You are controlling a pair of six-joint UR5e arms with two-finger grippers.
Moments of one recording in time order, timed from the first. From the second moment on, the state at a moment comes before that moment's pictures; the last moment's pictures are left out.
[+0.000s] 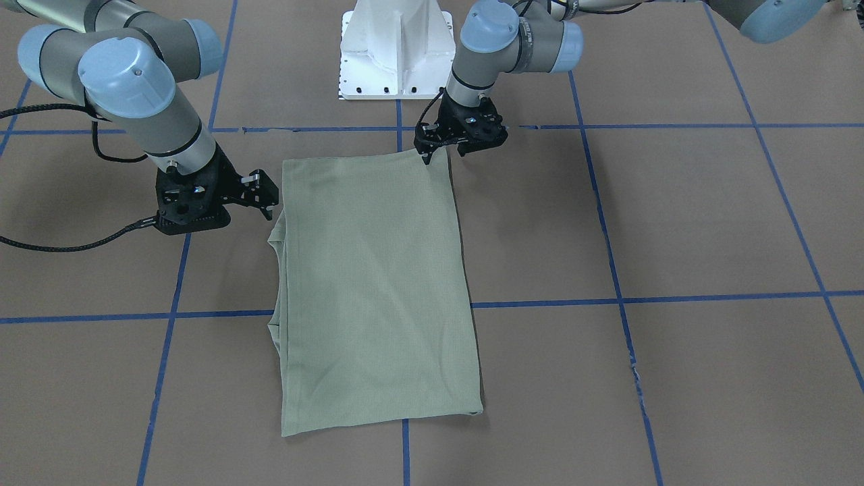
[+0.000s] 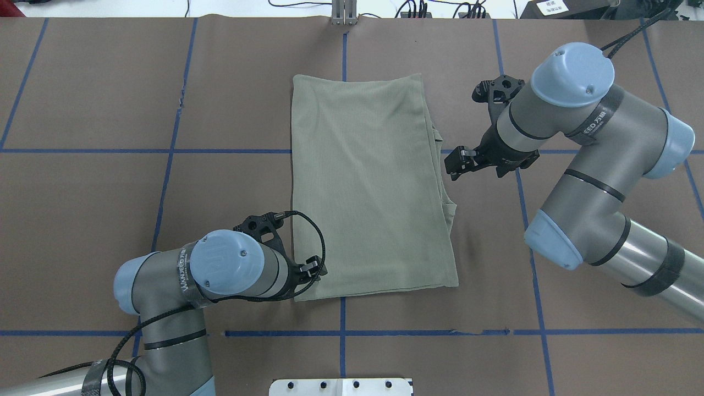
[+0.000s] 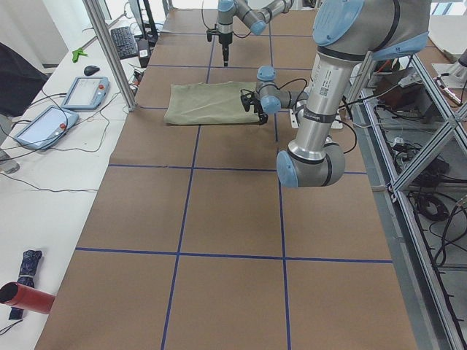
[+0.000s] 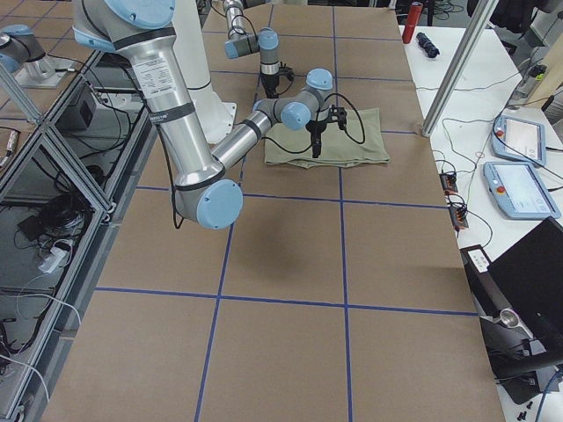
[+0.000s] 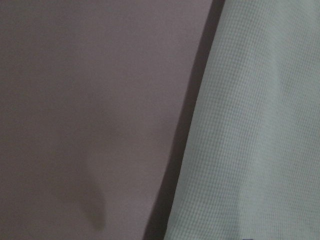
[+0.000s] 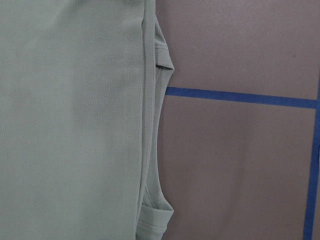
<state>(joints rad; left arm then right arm) -0.30 -2.07 -1.78 -1.84 -1.76 -1.75 0.77 -1.16 1.83 -1.53 2.09 0.92</state>
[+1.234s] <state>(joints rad) -0.30 -2.12 -1.72 -1.84 -1.75 -1.78 0.77 -1.16 1.82 -1.53 2.09 0.92</state>
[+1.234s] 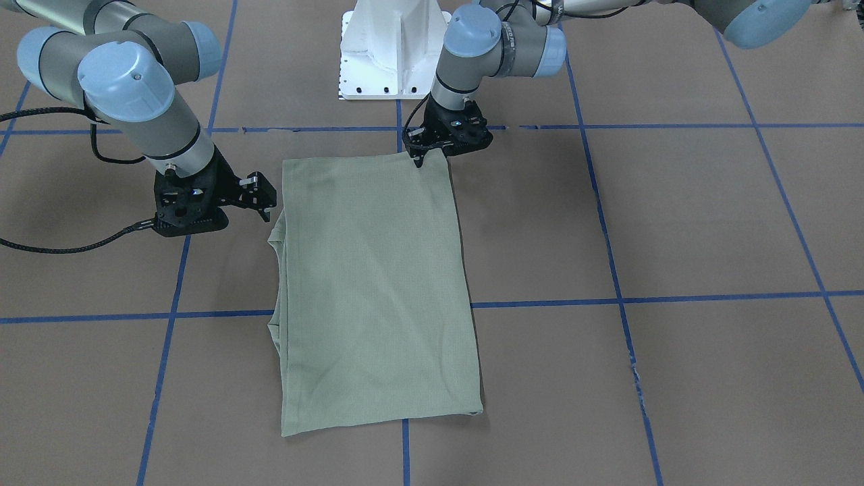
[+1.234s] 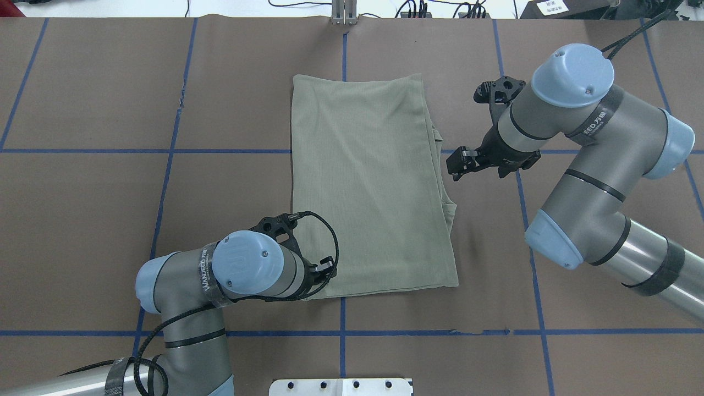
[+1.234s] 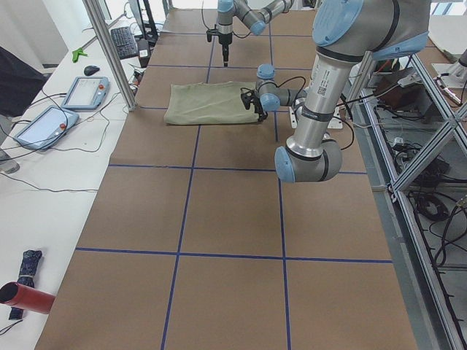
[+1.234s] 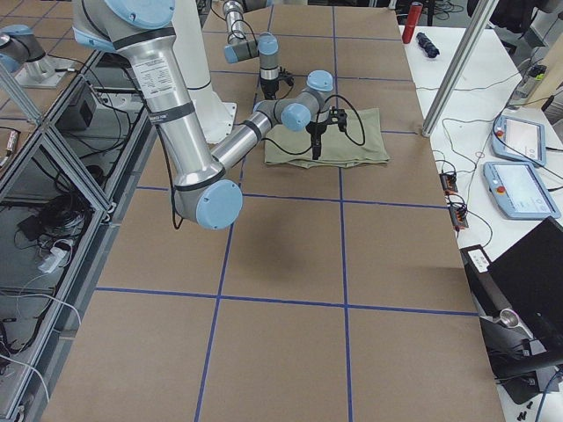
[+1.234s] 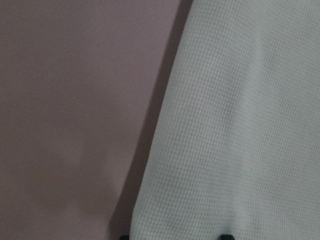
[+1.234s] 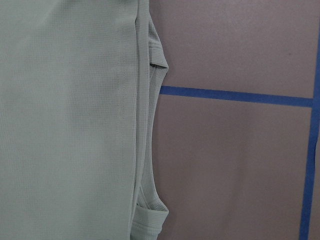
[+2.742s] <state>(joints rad) -0.30 -2.12 -1.75 -1.84 -1.74 -1.77 0.36 -1.23 1.98 -1.52 1.80 1.77</state>
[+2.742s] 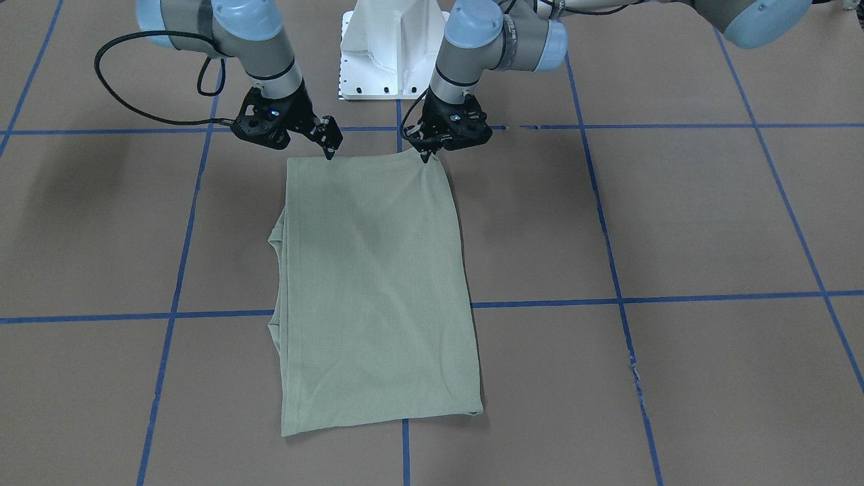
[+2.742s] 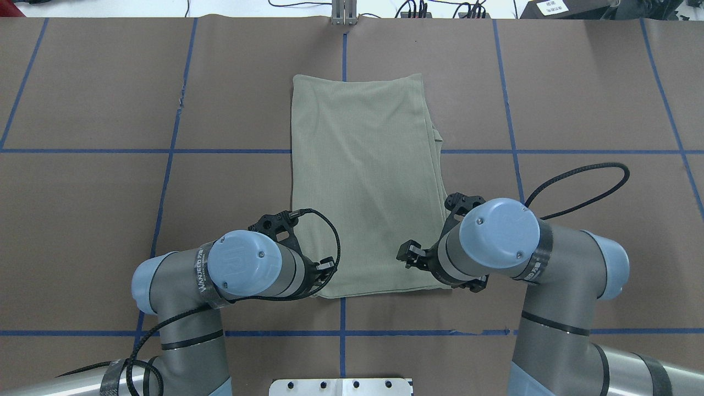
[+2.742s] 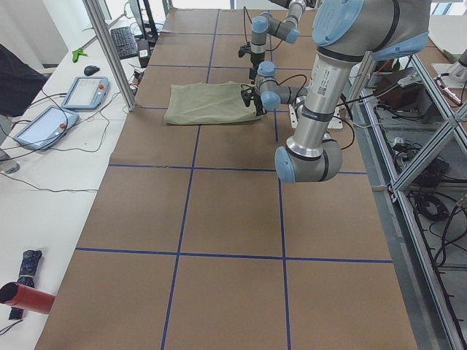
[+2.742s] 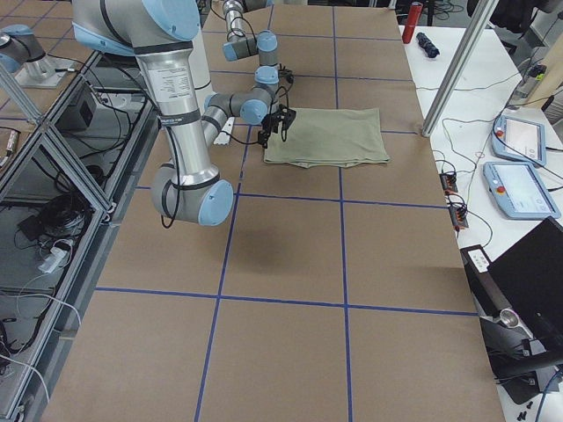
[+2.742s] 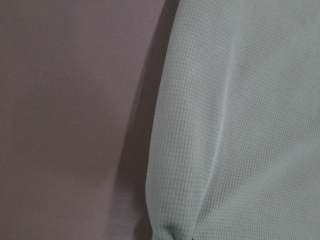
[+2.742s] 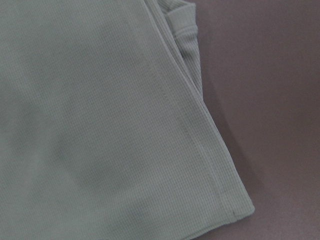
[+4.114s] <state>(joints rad) -0.29 -2.12 -1.75 -1.84 -1.73 -1.78 0.30 -1.21 1.87 -1.51 1.75 1.87</state>
